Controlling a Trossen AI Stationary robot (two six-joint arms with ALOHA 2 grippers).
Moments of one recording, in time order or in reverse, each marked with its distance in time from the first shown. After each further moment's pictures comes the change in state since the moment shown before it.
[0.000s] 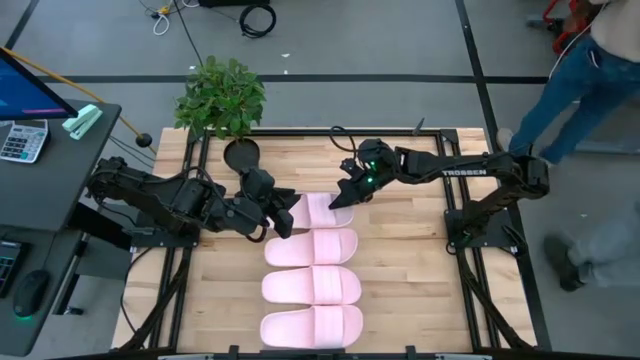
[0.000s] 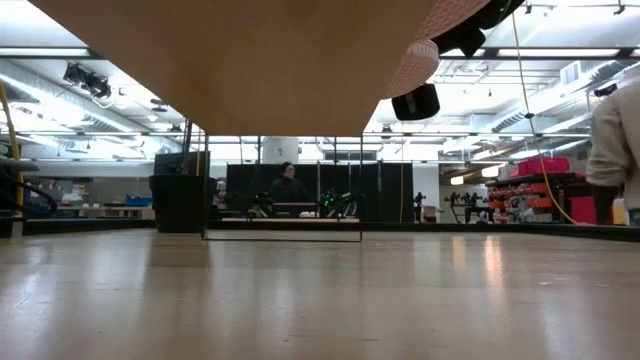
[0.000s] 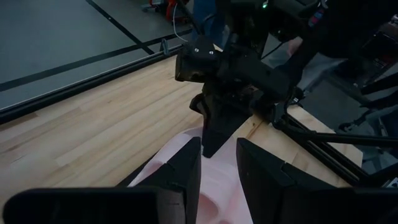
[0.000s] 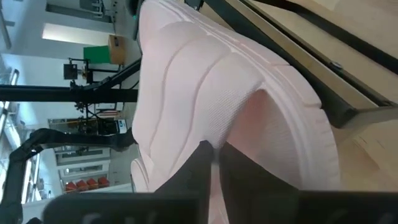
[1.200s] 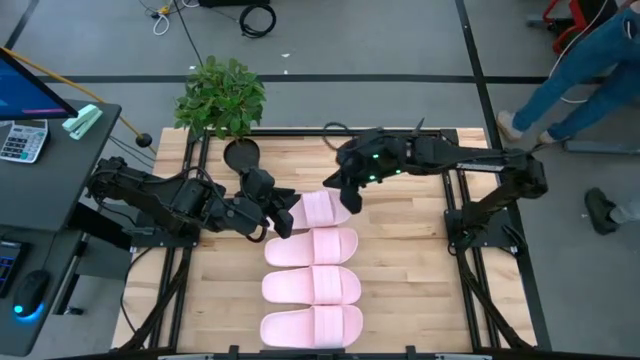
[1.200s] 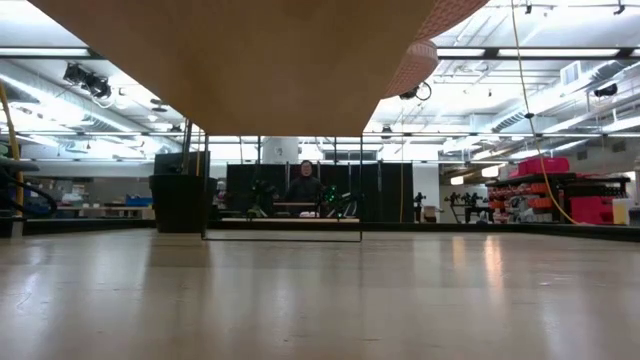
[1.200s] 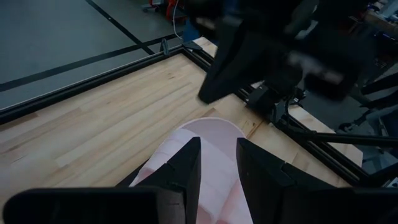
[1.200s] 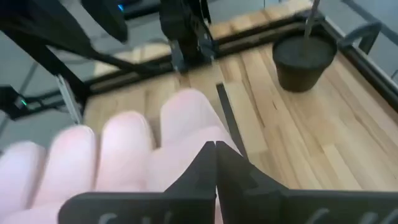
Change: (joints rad) left arm 0.000 0.000 0.000 -0.001 0.000 0.001; right arm 0.122 0.018 0.457 -0.442 0.467 -0.819
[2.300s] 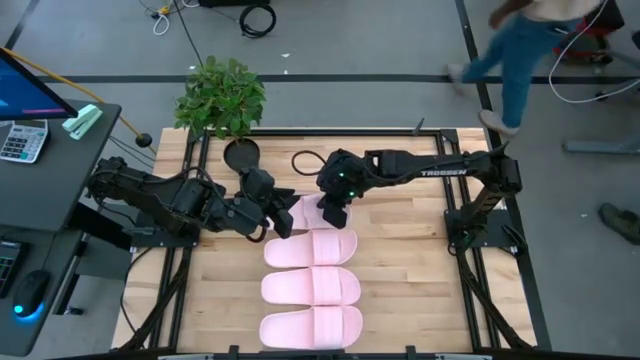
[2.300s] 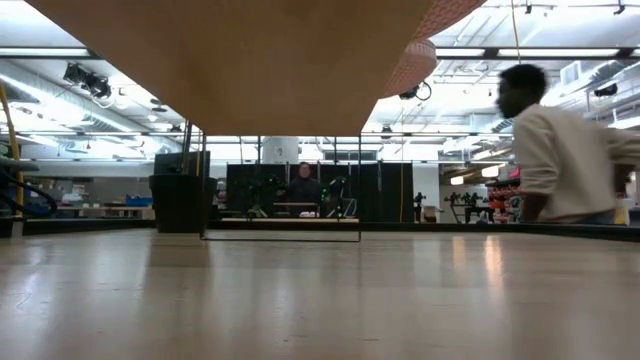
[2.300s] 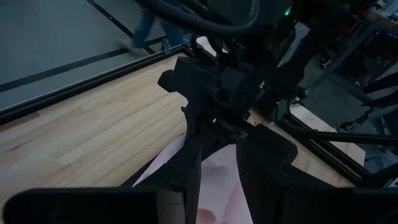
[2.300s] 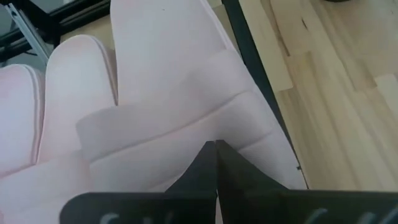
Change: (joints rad) left arm 0.000 0.000 0.000 -0.007 0.000 -0.001; right arm 0.018 0.235 -0.023 -0.096 -0.055 0.014
